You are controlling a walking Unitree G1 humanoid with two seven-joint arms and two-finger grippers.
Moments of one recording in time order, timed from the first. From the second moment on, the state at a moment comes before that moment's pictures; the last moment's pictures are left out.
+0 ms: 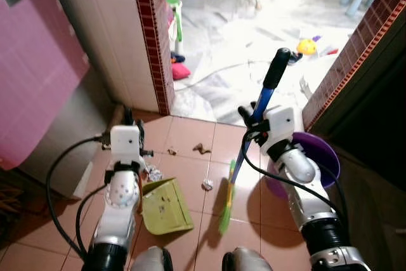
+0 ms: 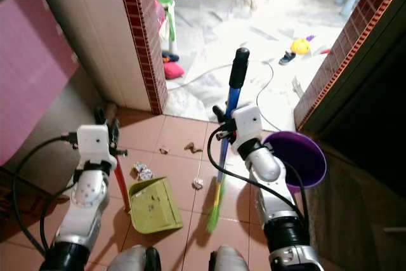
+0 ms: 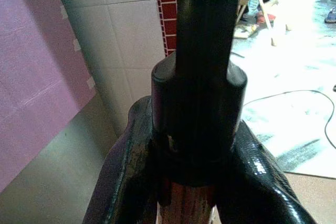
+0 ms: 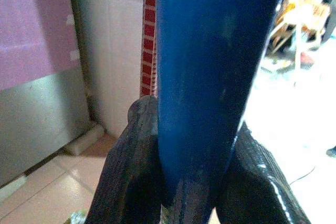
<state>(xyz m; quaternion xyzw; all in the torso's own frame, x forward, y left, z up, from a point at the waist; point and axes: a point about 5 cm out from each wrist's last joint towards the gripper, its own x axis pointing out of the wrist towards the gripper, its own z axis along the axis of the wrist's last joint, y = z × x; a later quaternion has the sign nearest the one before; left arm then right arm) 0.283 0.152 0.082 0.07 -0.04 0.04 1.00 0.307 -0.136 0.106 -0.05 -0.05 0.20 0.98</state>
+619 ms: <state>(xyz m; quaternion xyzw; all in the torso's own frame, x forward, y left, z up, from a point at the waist) 0.309 0.163 0.108 0.07 -0.10 0.08 0.99 0.339 -0.127 0.096 -0.08 -0.03 0.16 0.98</state>
